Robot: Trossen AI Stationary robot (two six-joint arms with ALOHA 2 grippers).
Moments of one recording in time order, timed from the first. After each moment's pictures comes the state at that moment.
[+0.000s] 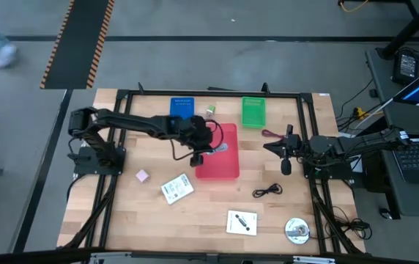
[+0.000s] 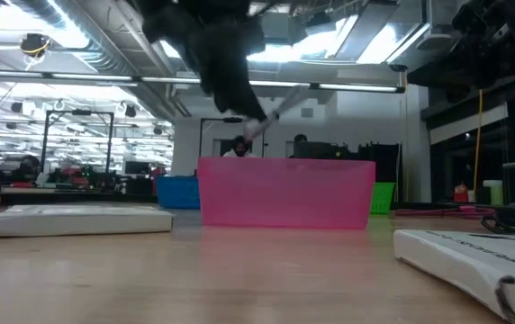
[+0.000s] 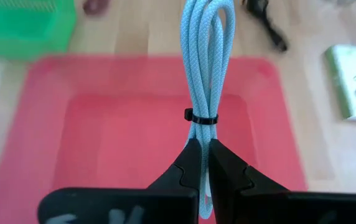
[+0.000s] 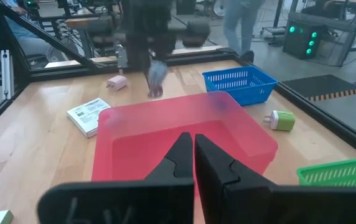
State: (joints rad) left arm 0.13 1.63 1.11 -0.28 0.14 0.01; right arm 0.19 0.43 0.24 -0.02 0.40 0.13
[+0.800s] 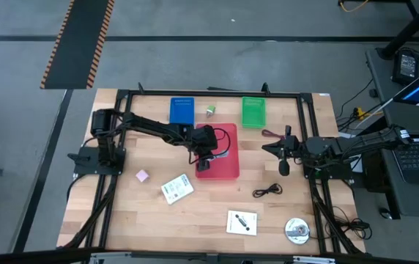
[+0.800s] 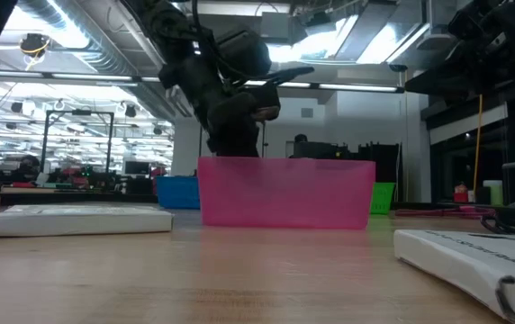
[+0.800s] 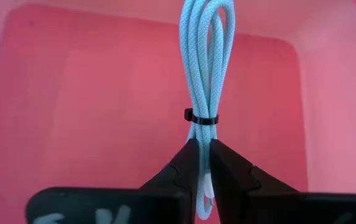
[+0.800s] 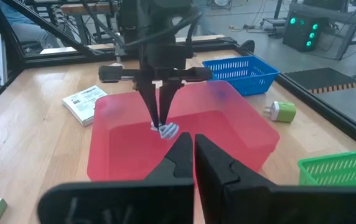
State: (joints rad) left arm 0.13 1.86 1.11 -0.20 0.14 -0.07; right arm 0.19 0.47 0.24 -0.02 0.40 0.13
